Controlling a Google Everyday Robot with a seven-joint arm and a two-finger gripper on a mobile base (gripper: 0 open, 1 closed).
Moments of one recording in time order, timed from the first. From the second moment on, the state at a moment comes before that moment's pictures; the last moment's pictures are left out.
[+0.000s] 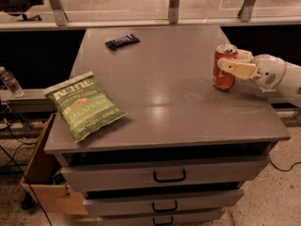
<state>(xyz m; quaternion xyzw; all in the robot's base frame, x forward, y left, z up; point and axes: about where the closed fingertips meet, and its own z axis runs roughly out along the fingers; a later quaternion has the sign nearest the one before) 0.638 -0.227 0.911 -0.34 0.54 0.47 0.61</state>
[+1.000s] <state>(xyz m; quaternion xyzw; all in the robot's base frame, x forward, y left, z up) 0.629 -0.240 0.895 -0.33 0.55 0.48 0.60</state>
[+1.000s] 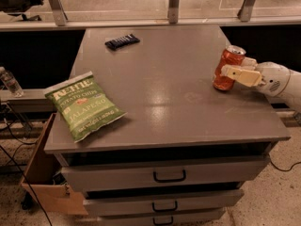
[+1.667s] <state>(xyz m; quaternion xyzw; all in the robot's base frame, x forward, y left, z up) 0.607 -0.283 0.897 -0.34 0.60 0.42 0.59</state>
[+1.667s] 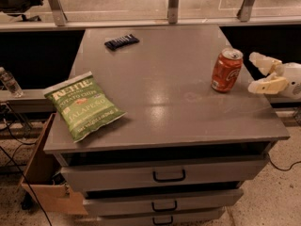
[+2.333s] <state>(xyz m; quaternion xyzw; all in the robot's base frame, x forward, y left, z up) 0.566 -0.372 0.950 -0.36 0.65 0.29 0.60</state>
